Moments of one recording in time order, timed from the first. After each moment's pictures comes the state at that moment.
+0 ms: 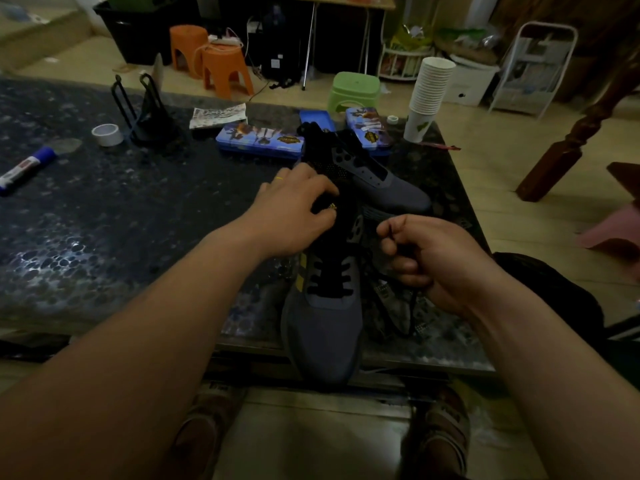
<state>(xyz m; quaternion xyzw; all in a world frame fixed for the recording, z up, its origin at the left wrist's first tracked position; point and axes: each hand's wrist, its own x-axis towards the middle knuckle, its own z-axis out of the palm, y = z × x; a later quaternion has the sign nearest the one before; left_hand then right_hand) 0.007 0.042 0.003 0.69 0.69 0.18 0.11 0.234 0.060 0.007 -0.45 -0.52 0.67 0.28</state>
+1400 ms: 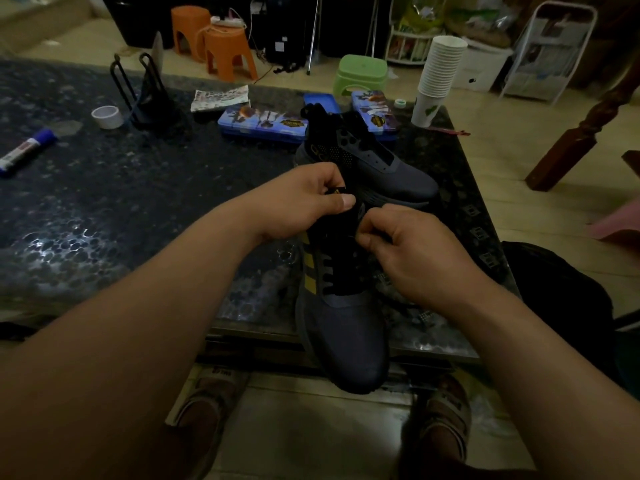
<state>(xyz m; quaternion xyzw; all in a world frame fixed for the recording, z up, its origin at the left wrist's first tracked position) 0.008 0.046 -0.009 0.61 0.57 0.34 0.42 0.227 0.048 -0.009 -0.40 -0.88 0.20 0.19</state>
